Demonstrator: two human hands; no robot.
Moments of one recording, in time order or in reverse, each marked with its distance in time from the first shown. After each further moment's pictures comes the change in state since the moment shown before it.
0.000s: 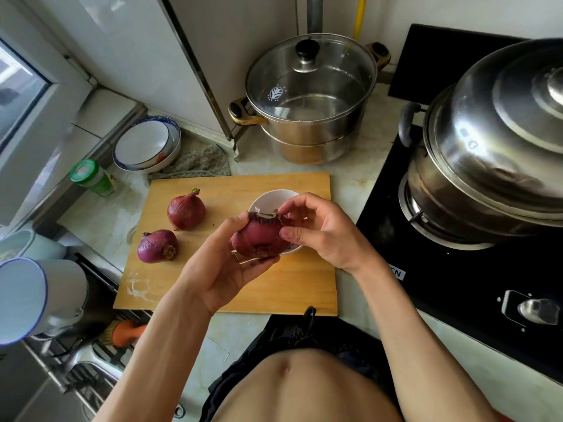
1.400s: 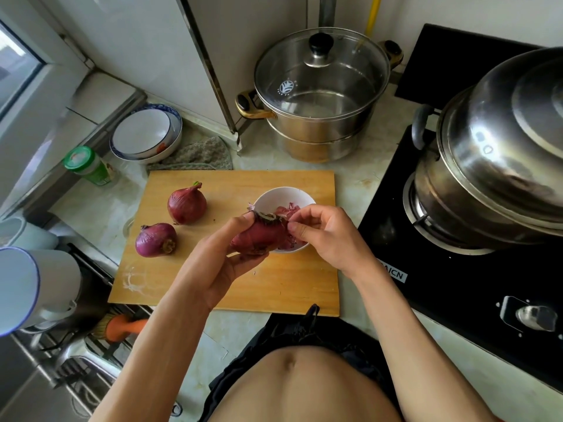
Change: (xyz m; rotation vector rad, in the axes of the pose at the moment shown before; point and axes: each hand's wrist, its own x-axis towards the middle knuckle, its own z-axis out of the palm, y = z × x) left_hand 0.007 0.001 -0.013 0.136 0.089 0.125; right_hand 0.004 0.006 0.009 -0.216 0.155 0.154
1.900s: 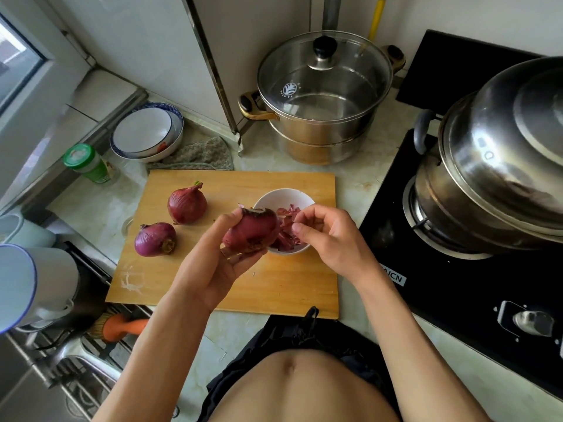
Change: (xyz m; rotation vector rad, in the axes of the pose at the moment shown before) left_hand 0.000 0.000 -0.003 -0.185 0.029 -0.010; right_hand -0.006 -0.001 -0.002 -0.009 0.008 -0.077
